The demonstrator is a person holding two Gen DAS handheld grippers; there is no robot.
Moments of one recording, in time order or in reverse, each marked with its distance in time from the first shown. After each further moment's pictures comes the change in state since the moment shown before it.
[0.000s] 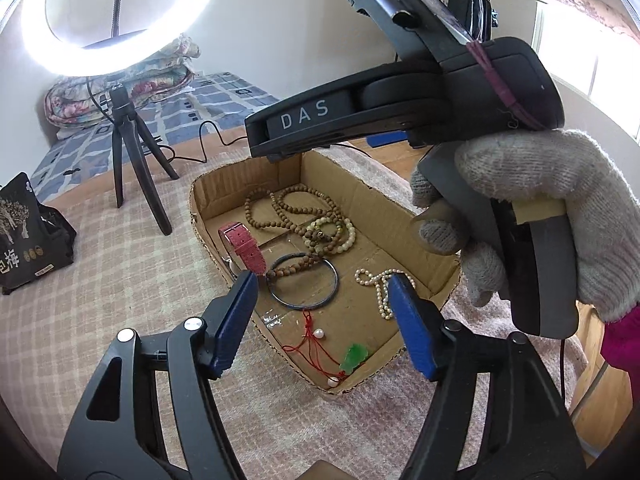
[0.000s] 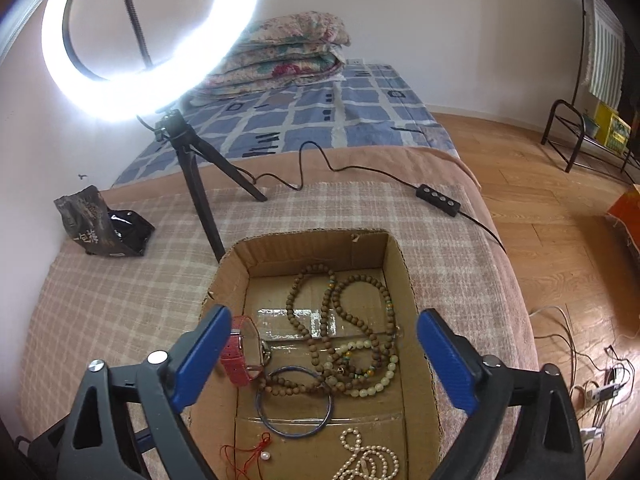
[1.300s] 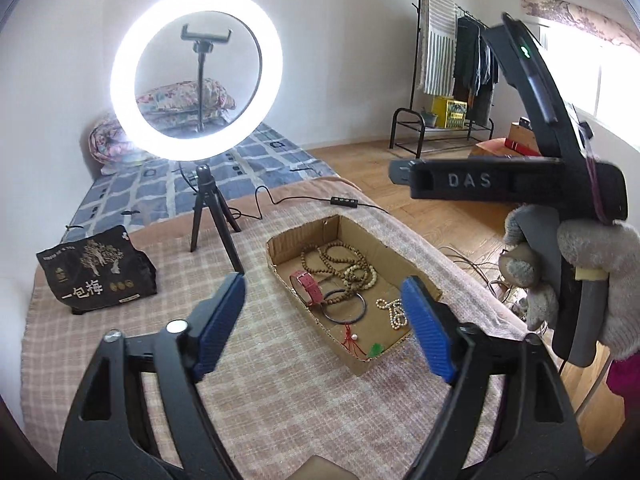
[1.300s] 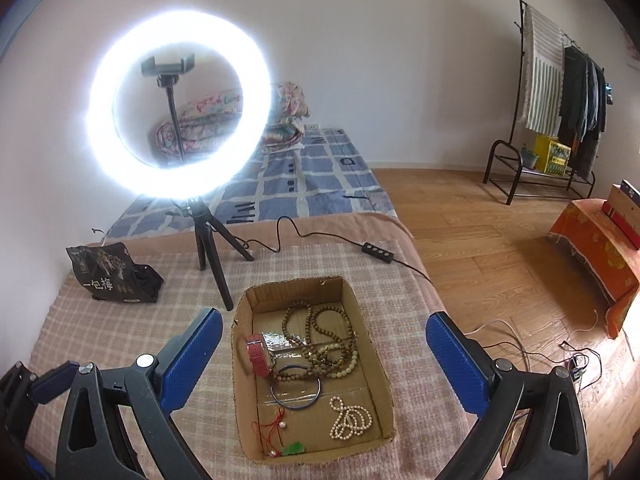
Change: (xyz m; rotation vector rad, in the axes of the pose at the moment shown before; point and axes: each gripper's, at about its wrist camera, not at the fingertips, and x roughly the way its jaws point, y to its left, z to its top) left arm -0.159 0.020 0.026 -0.006 -0.150 0.084; right arm -0.163 0.036 -0.017 0.051 -0.228 -0.157
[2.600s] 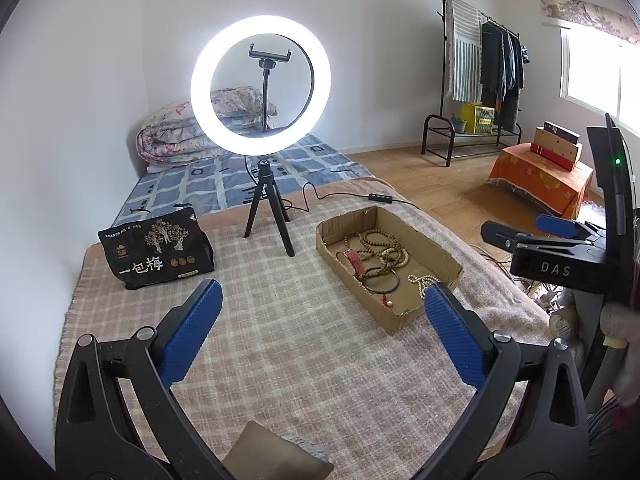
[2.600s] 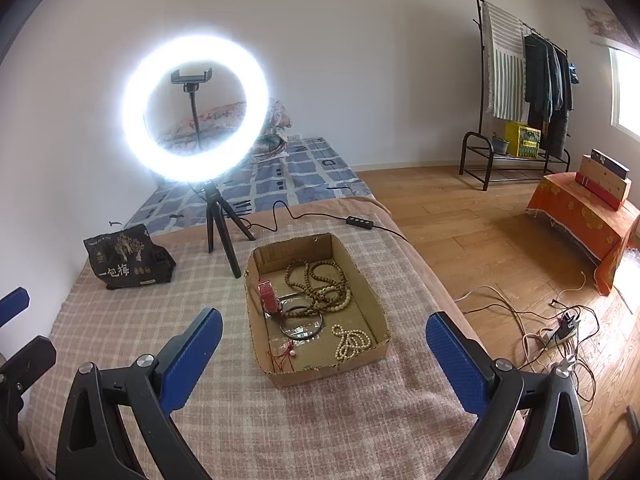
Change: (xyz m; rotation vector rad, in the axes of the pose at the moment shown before) left arm -0.075 0.018 -0.034 -0.008 -0.016 0.133; right arm -0.075 0.001 -0.095 0.102 -0.052 -0.034
